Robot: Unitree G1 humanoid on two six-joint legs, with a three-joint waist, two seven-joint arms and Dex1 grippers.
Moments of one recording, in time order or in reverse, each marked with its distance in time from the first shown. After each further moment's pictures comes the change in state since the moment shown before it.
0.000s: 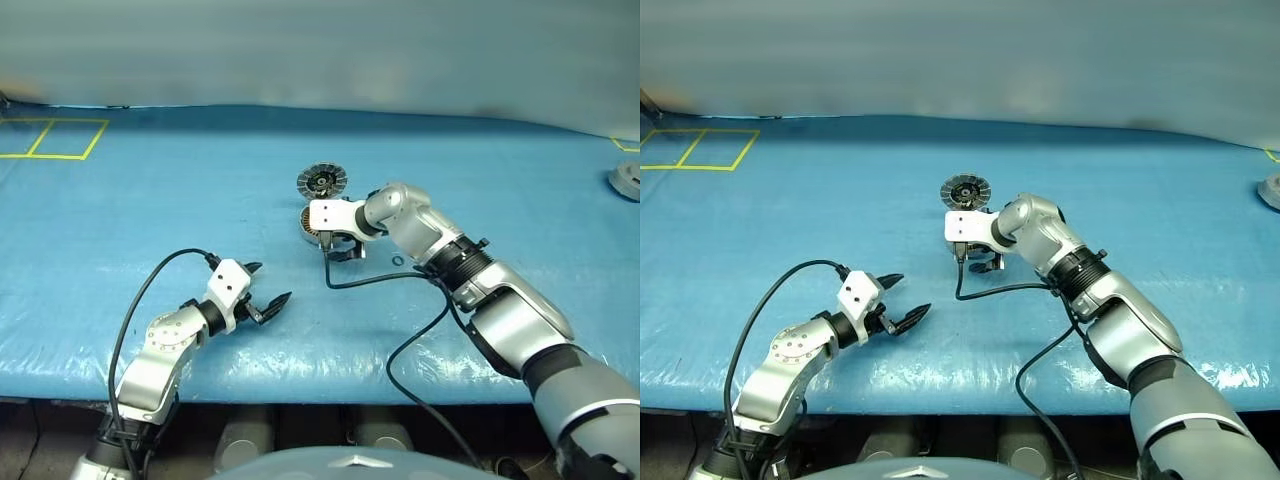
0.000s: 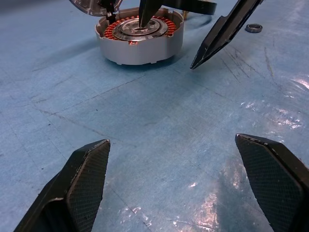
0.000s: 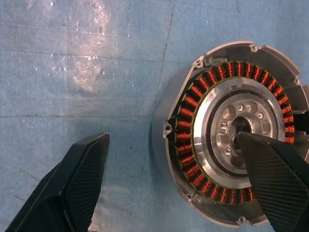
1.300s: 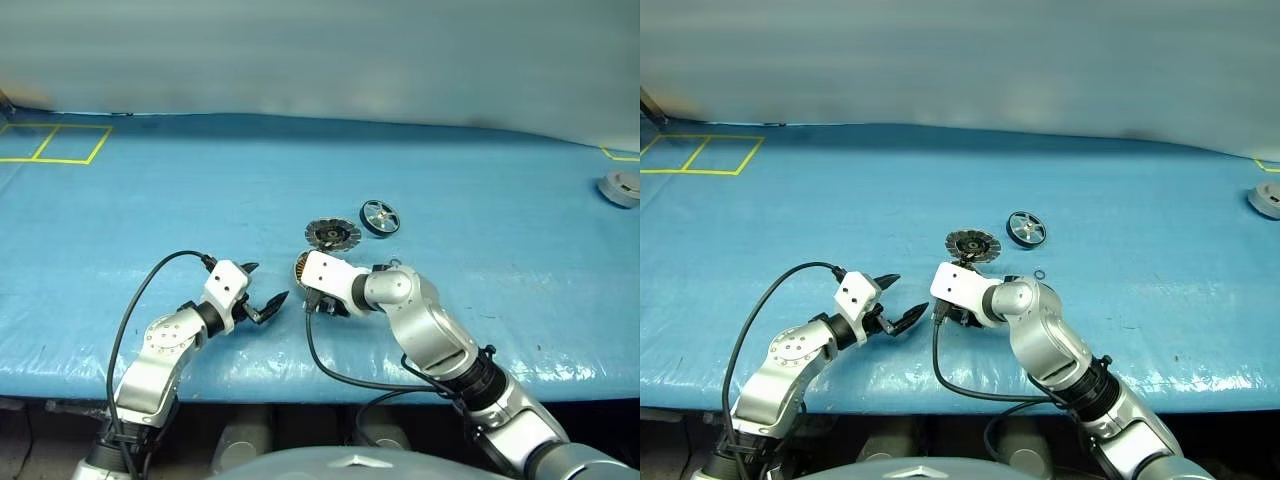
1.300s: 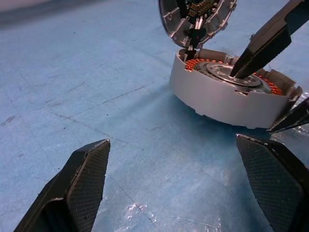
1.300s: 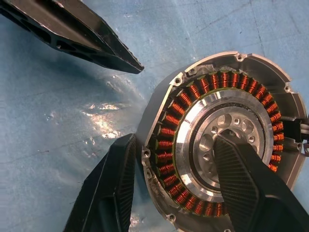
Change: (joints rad) left arm 0.016 -0.011 0.012 0.000 -0.002 -0.006 0.020; right arm 0.590 0.077 -0.080 -0.924 -0.095 0.666 -0.156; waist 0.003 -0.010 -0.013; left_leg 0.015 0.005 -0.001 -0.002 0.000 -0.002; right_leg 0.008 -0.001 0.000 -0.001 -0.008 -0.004
